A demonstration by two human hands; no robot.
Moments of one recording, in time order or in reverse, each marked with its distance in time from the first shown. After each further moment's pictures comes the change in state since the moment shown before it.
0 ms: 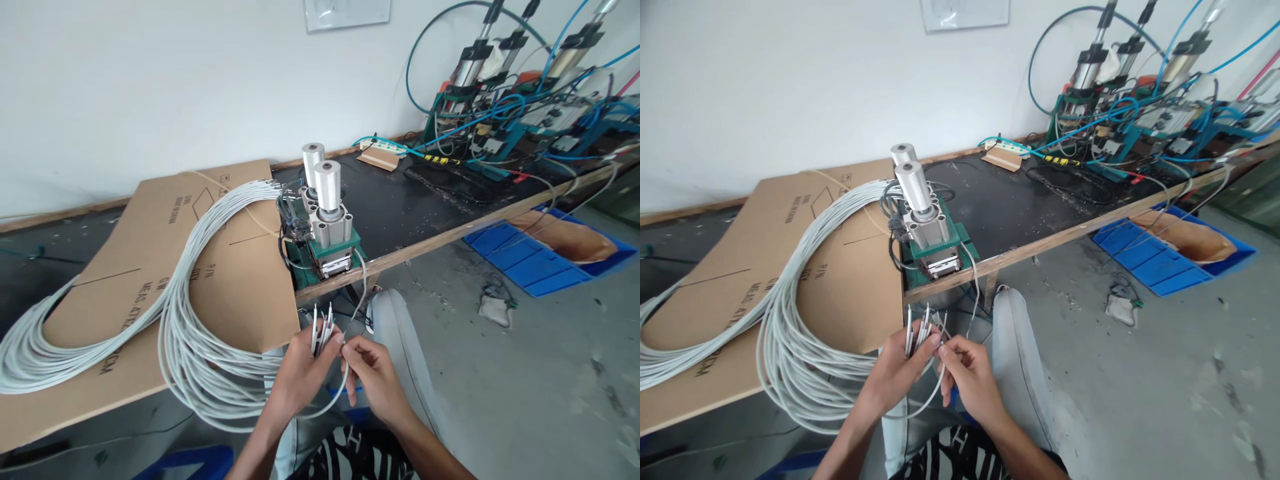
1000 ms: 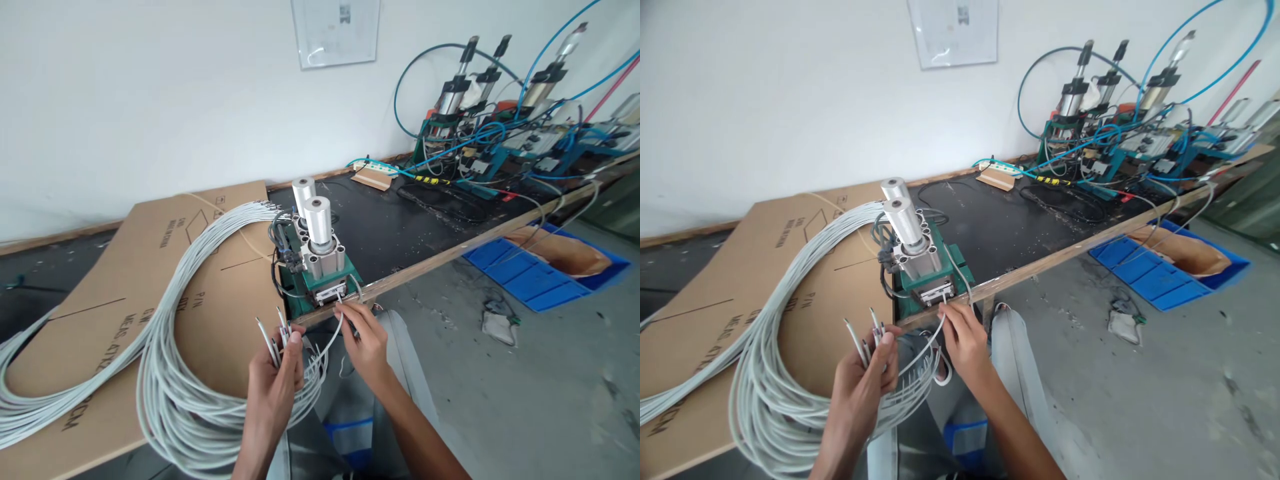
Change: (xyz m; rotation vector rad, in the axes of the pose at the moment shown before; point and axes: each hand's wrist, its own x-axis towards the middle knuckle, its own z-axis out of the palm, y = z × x) left_hand 0.017 0.009 -0.013 -0.373 0.383 -0.008; right_hand 0.092 -0.020 -0.017 -0.823 0.363 -1.095
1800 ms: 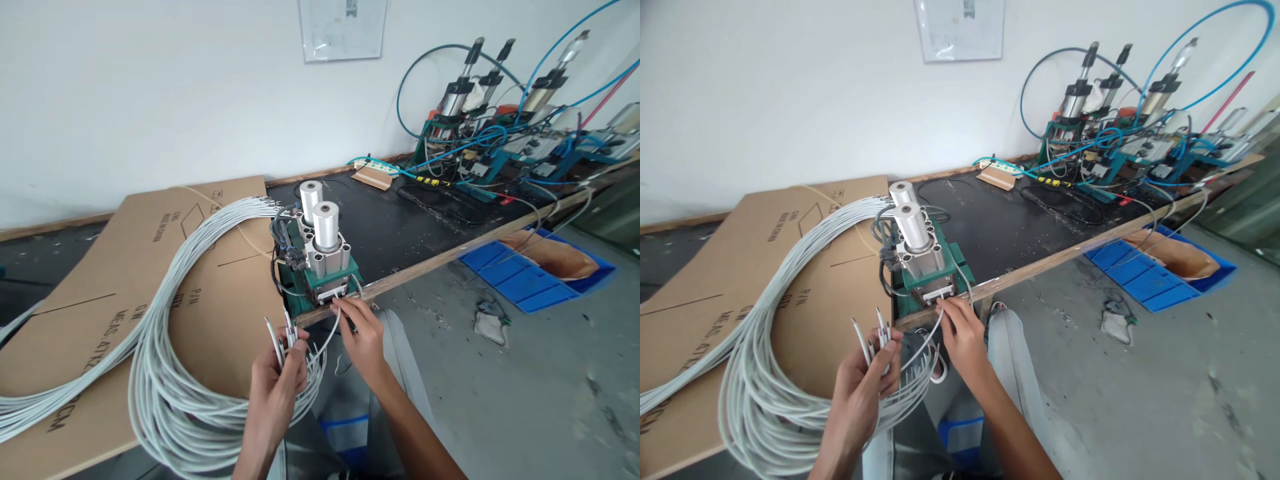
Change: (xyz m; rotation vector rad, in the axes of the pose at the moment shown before) left_hand -0.001 -0.005 -0.001 -0.063 -0.046 -0.014; right_hand 0.006 0.003 0.005 -0.001 -0.022 0.037
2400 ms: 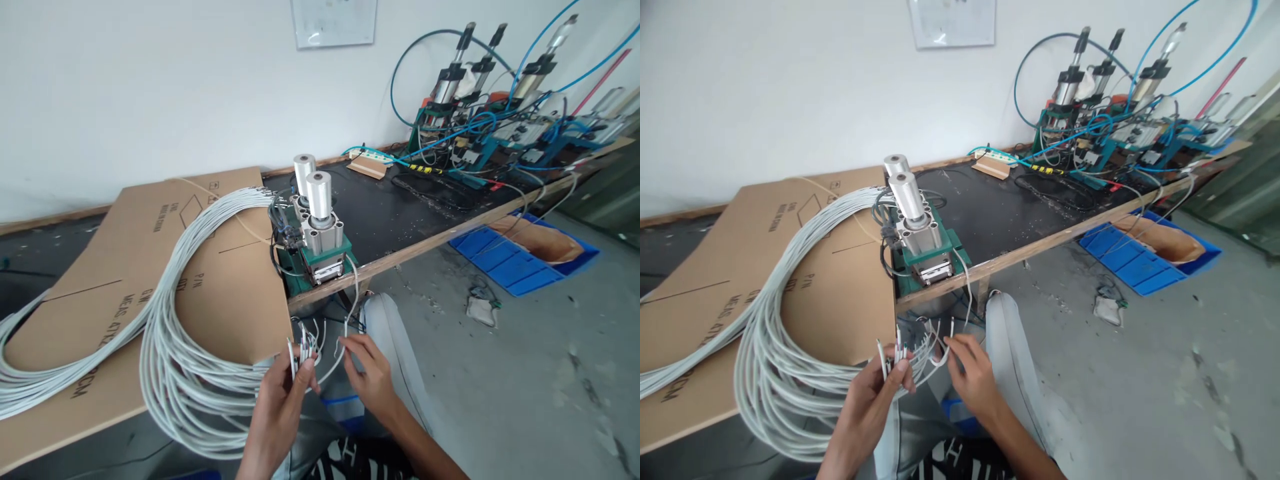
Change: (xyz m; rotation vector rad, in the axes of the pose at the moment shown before) left_hand -0.042 -0.024 -0.025 0.439 -0.149 0.187; right_hand -0.096 -0.023 -0.040 -0.025 -0.126 0.023
